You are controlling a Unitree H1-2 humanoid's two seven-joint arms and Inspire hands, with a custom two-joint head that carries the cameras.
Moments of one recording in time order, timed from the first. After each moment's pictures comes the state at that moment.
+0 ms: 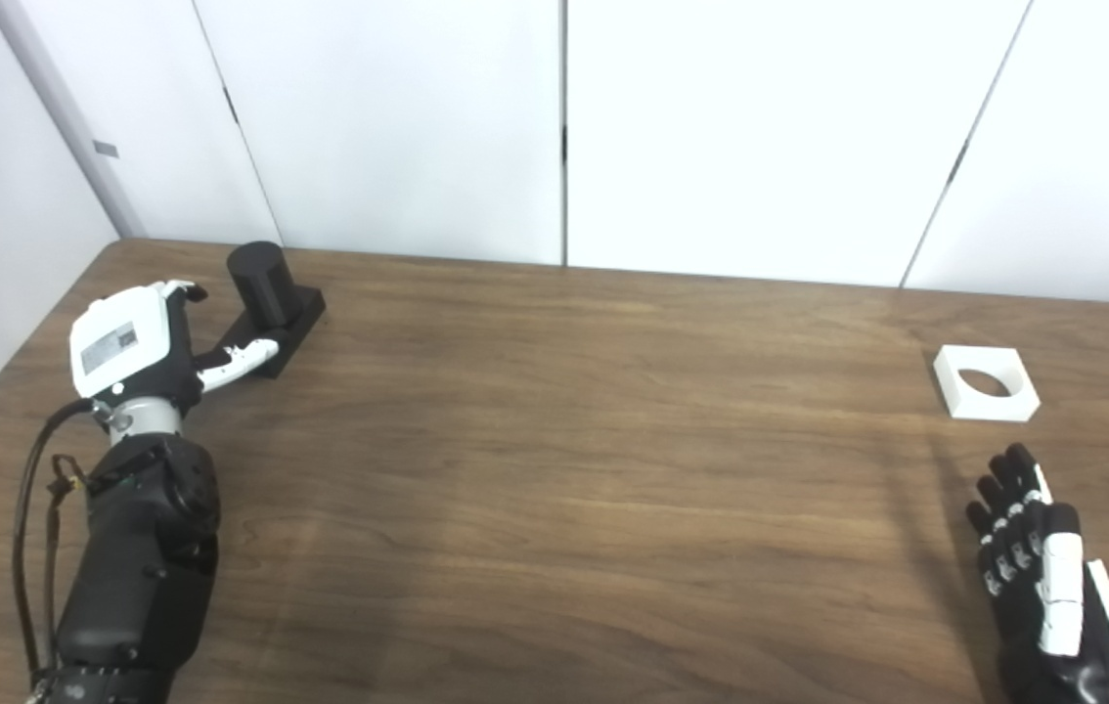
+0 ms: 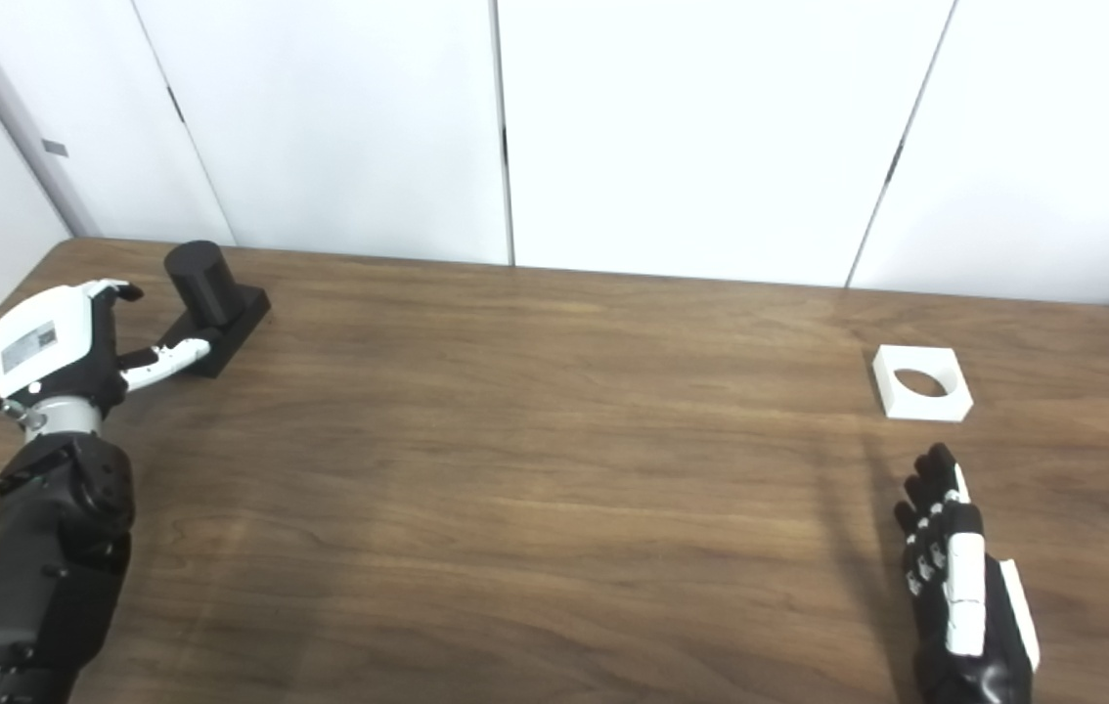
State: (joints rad) left arm -0.25 0.40 0.10 0.06 1.02 0.47 -0.04; right arm 0.21 -0.16 -0.12 -0.19 0.25 -0.04 0.03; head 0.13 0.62
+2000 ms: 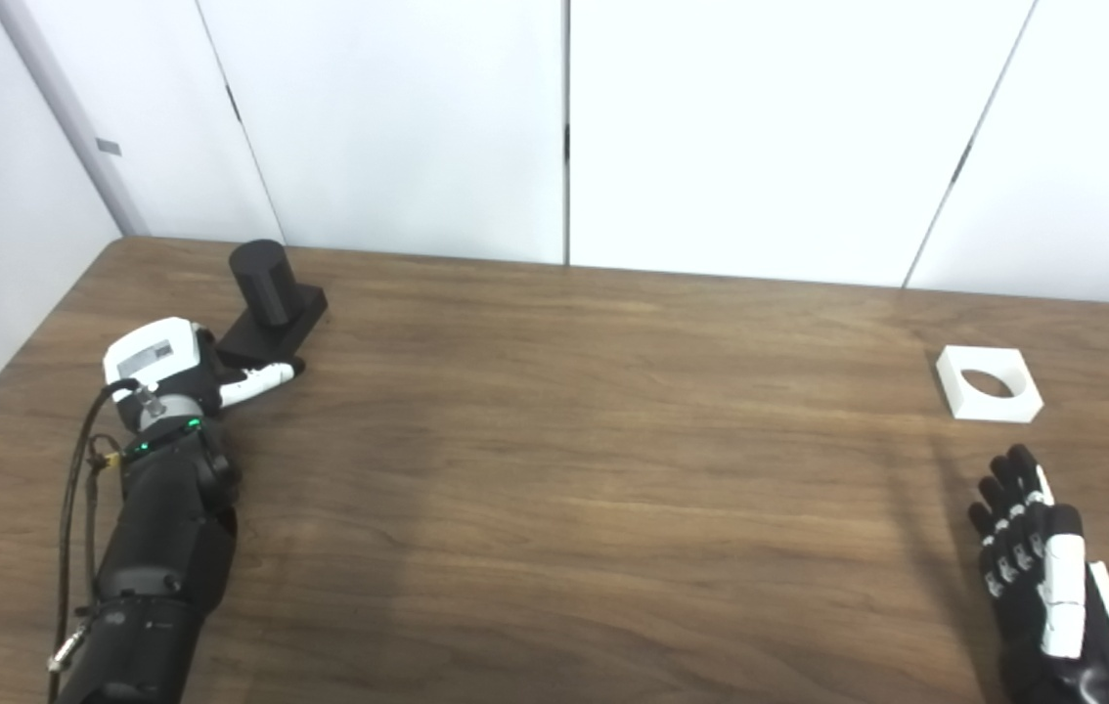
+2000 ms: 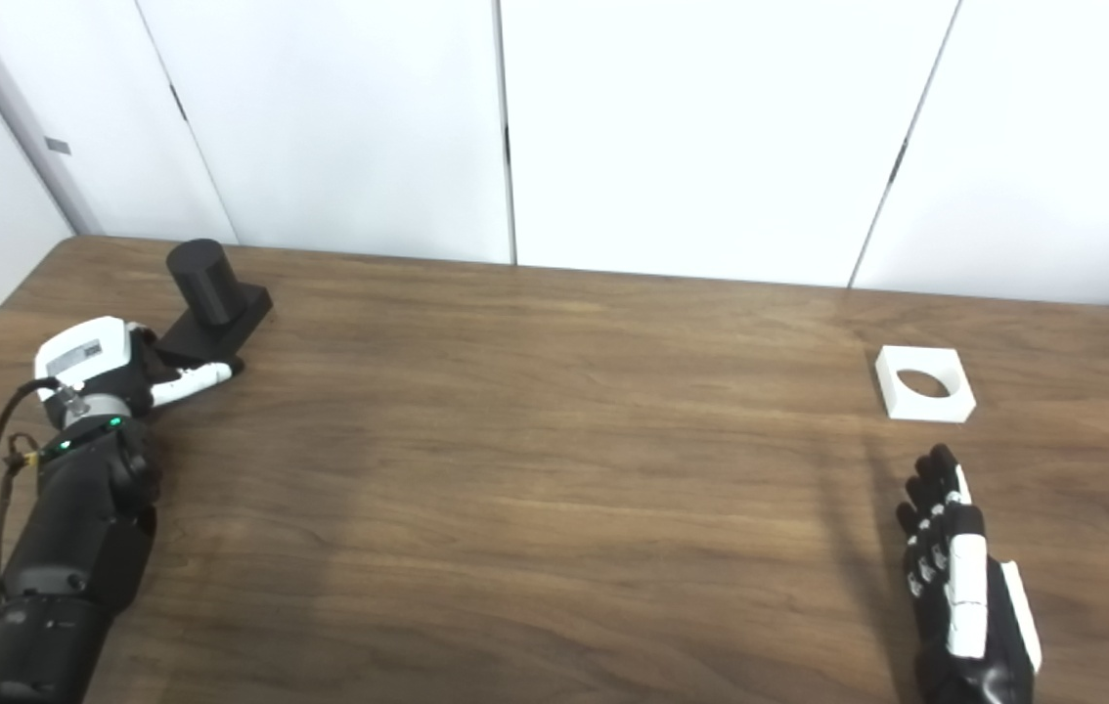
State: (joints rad) left arm -0.39 0.38 0.10 0.39 1.15 0.47 -0.15; right arm 0.22 -0.16 -0.12 -0.19 0.25 -0.04 0.03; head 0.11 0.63
